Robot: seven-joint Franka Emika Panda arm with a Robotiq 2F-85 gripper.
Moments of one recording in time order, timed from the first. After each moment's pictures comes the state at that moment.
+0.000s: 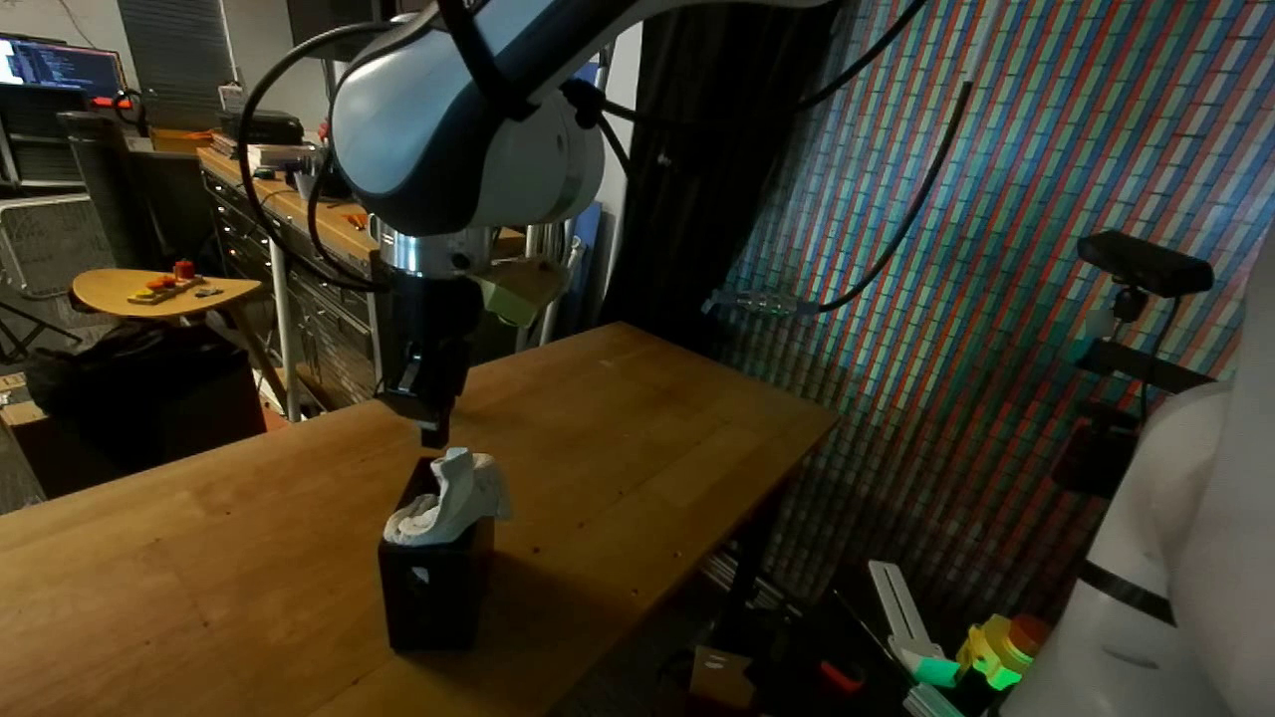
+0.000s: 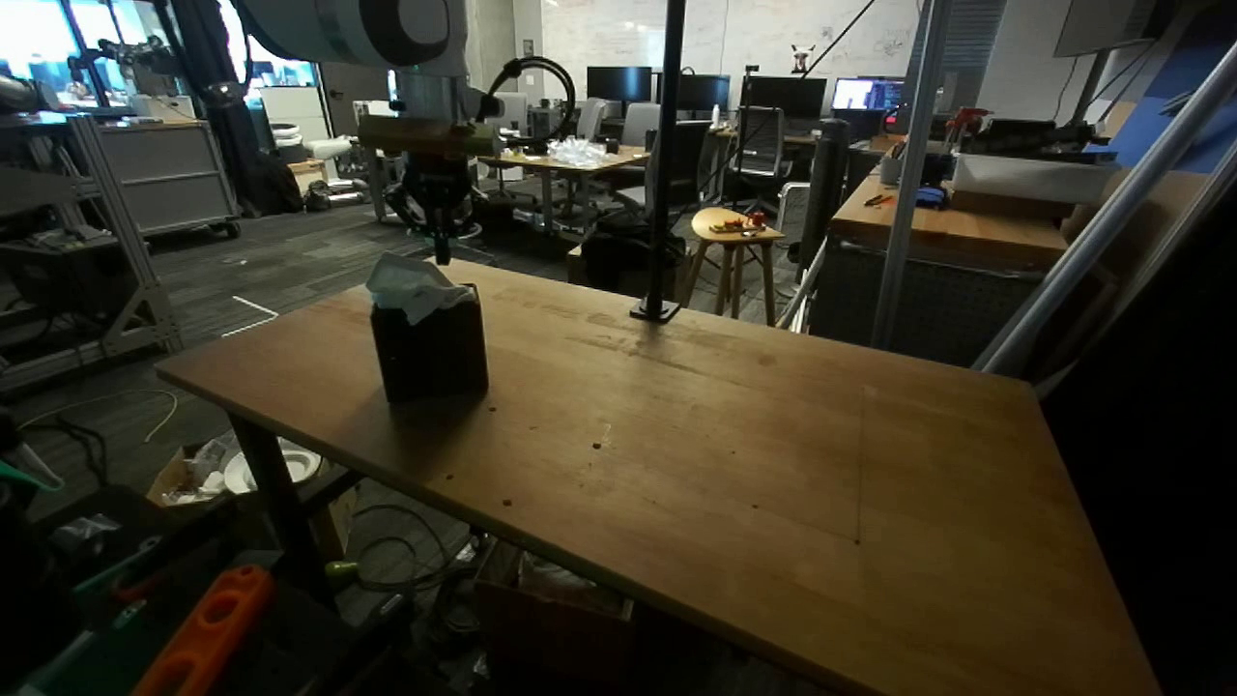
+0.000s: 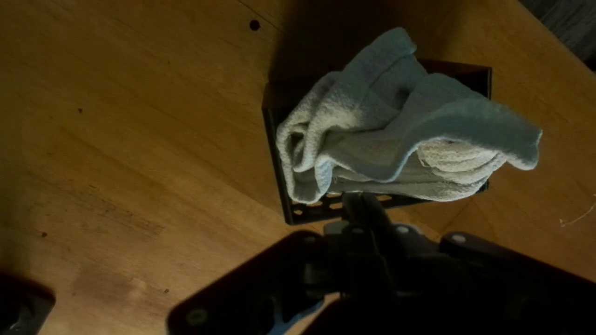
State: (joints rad) arm 0.09 0.14 0.14 -2.17 0.04 2.32 -0.44
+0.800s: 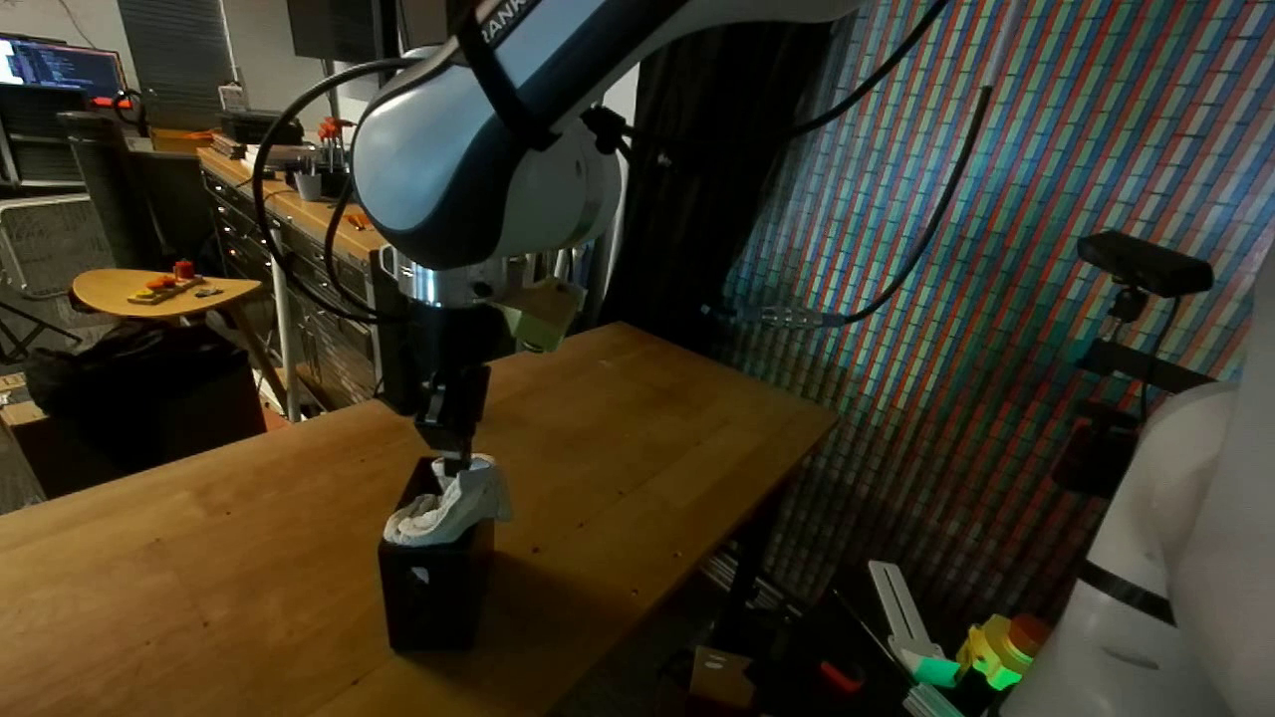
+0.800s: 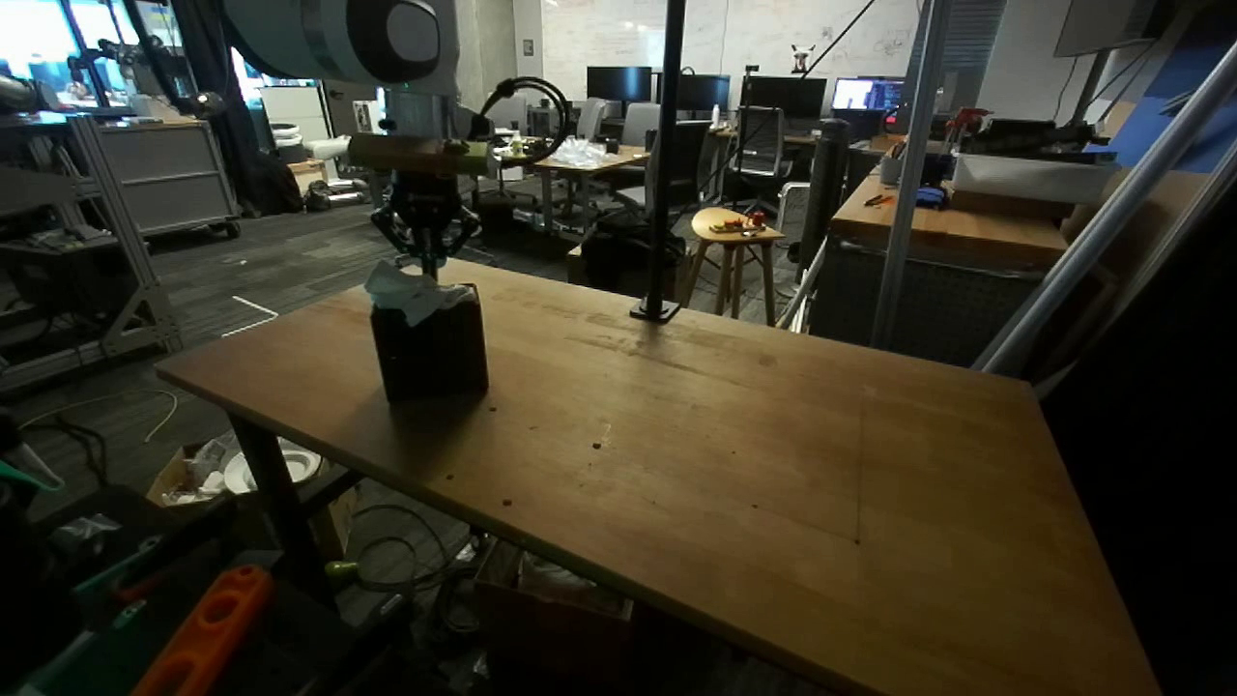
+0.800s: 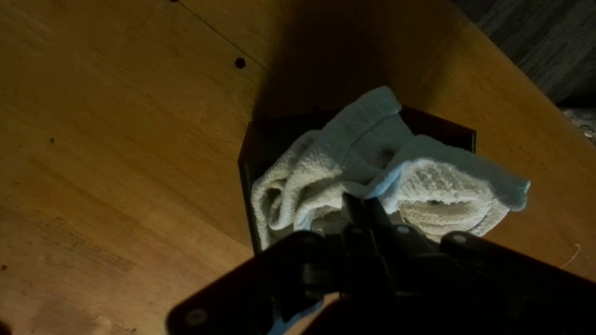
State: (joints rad) arm 0.09 0.12 0.14 -2.24 0.04 2.32 -0.49
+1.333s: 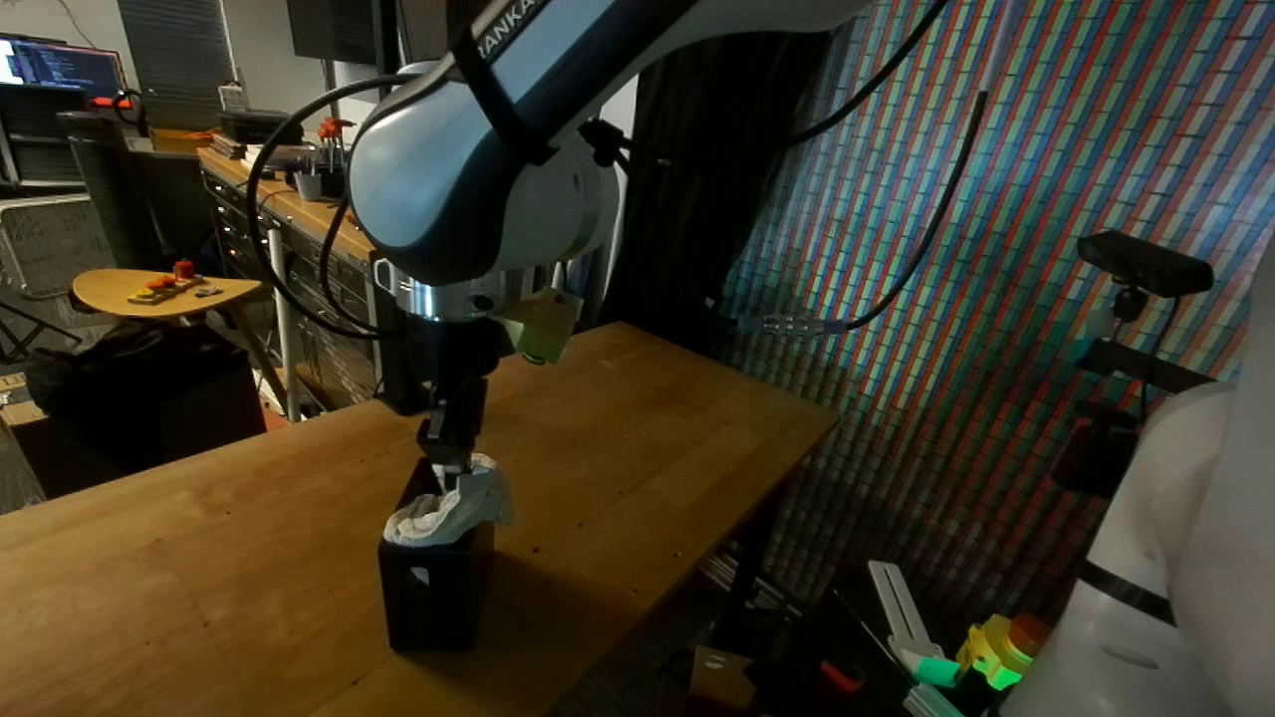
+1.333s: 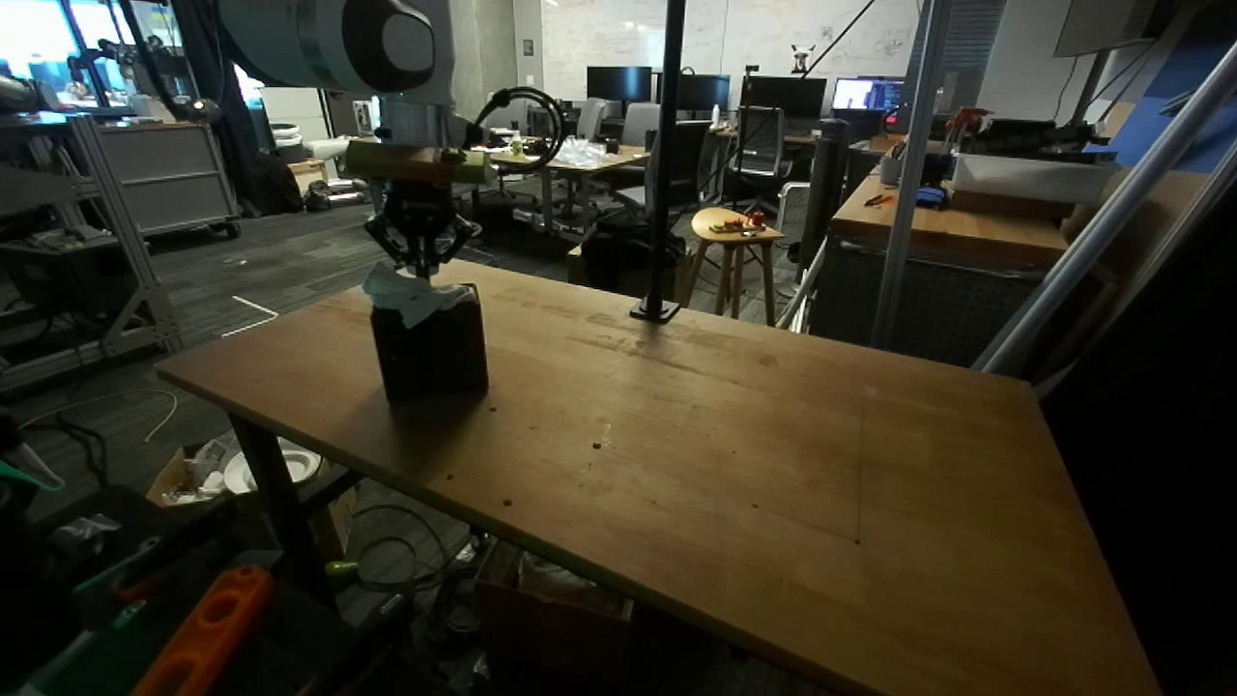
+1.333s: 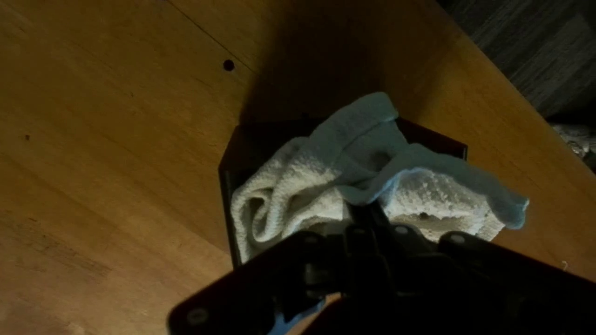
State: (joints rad) arm 0.09 0.13 0.15 -2.25 0.05 2.33 -0.53
